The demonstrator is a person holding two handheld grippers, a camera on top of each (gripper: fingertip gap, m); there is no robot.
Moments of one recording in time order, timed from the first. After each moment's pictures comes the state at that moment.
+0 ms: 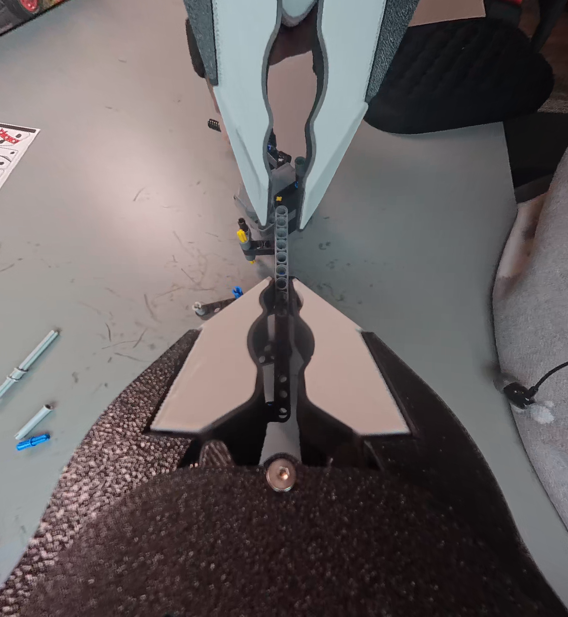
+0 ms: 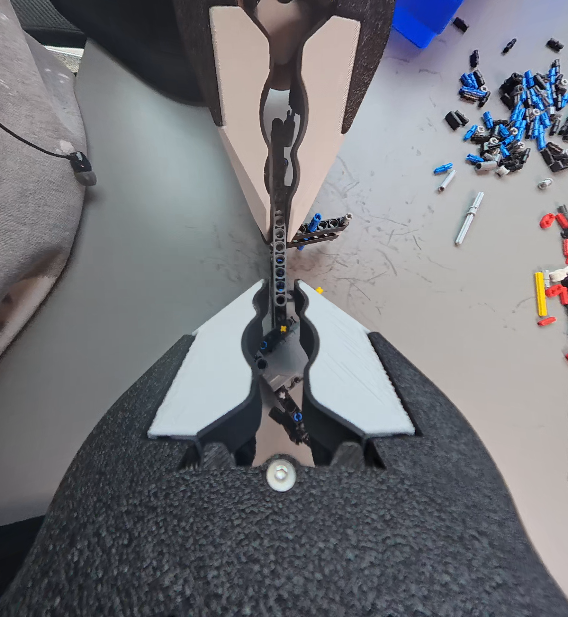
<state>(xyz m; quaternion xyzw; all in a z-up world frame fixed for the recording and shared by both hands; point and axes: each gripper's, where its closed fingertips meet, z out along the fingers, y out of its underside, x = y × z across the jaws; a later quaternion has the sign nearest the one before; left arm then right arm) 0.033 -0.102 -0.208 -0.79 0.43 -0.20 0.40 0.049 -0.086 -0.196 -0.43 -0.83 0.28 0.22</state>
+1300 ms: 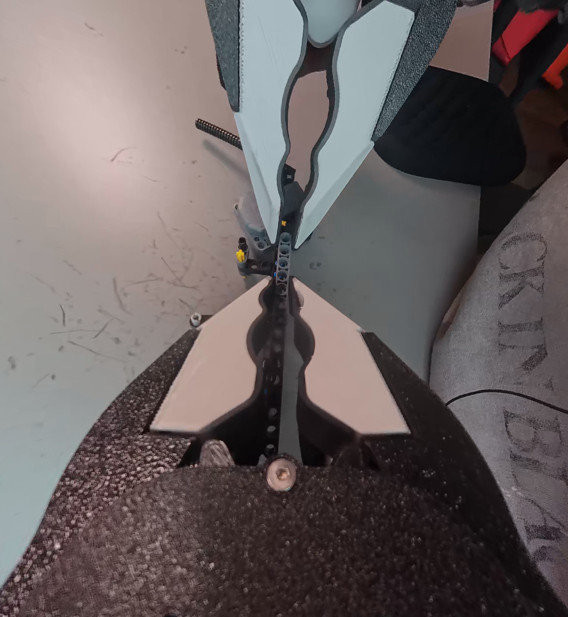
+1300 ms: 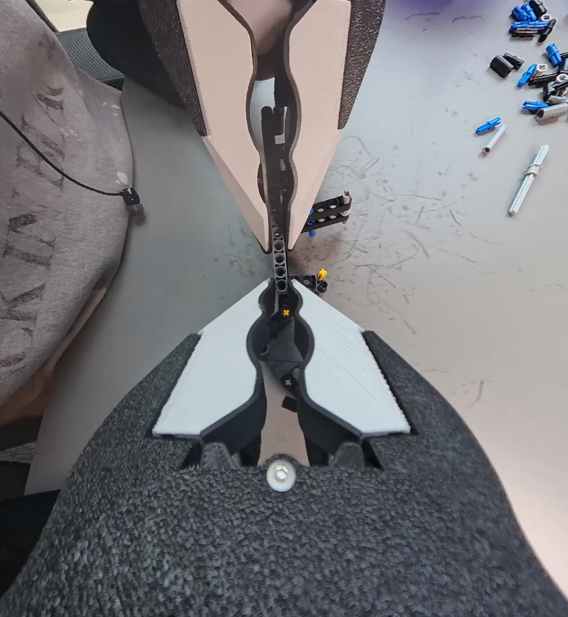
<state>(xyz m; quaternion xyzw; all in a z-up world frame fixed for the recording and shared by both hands) 0.044 -0.094 -0.205 -0.85 0.33 -0.26 0.32 0.053 -0.082 -0.203 -0.46 -0.81 0.34 0.12</state>
